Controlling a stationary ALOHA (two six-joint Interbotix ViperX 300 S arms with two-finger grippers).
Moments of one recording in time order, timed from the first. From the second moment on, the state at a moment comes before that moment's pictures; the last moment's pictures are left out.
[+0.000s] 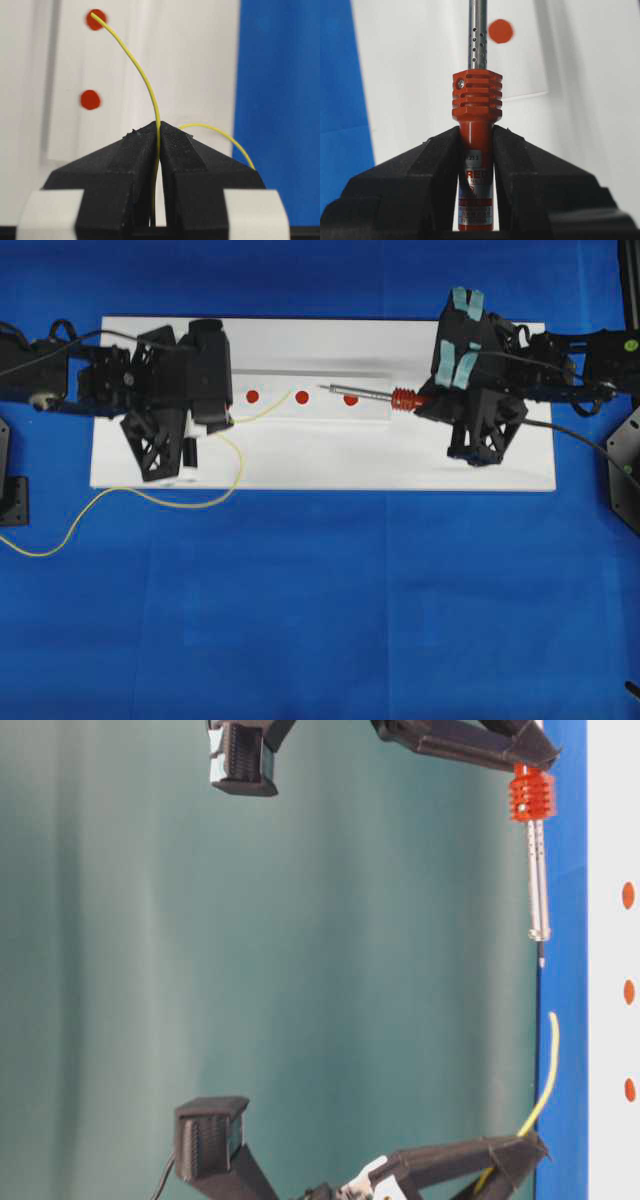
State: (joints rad) left arm 0.10 -0.21 0.74 0.00 0.30 0.02; right arm -0.21 -0.28 0.86 0.14 0.27 0.04
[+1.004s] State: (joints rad) left arm 0.12 -0.29 0.87 0.00 0.30 -0.06; right arm -0.21 -0.28 0.85 0.13 0.29 0.04
